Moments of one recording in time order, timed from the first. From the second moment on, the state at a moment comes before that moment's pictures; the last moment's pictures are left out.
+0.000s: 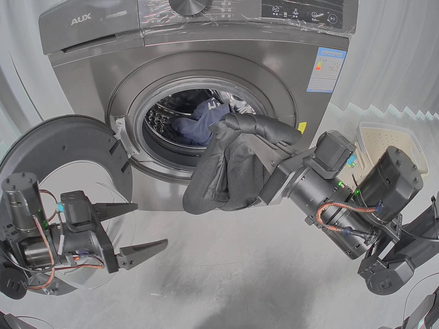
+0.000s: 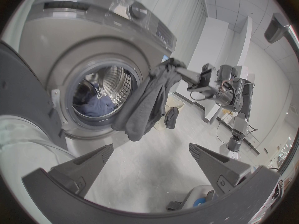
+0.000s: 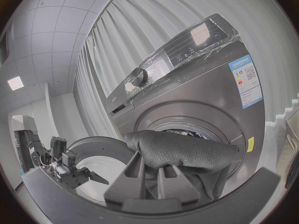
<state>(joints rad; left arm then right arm) -0.37 1.37 -0.35 -0.77 -0.49 0.07 0.86 1.80 -0.68 -1.47 -0.13 0.13</state>
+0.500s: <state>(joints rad) -0.41 1.64 -0.41 -0.95 -0.49 0.05 0.86 1.81 -0.68 -1.47 -0.13 0.13</state>
